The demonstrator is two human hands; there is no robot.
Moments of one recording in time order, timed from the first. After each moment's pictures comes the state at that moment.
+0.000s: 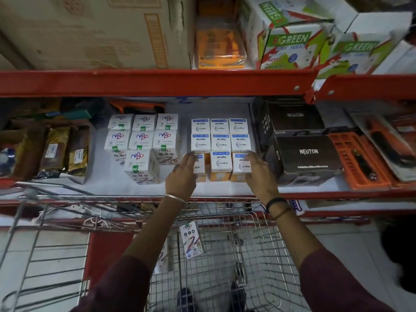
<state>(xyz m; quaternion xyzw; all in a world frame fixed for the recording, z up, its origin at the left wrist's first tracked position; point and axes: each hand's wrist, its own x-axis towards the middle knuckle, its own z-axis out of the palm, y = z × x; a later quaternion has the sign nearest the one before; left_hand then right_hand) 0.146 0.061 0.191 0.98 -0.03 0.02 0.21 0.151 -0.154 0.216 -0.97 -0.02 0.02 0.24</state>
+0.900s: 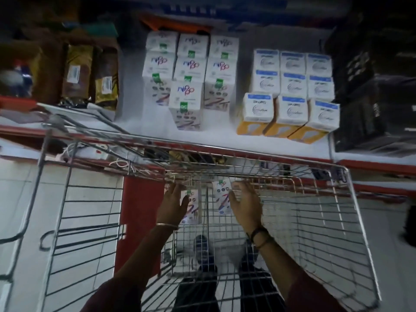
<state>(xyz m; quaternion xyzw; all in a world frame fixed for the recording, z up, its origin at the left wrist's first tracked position) -0.022 0.198 0.022 0.93 0.11 -0.13 0.34 0.010 -0.011 0.056 -0.92 0.04 0.12 0.37</state>
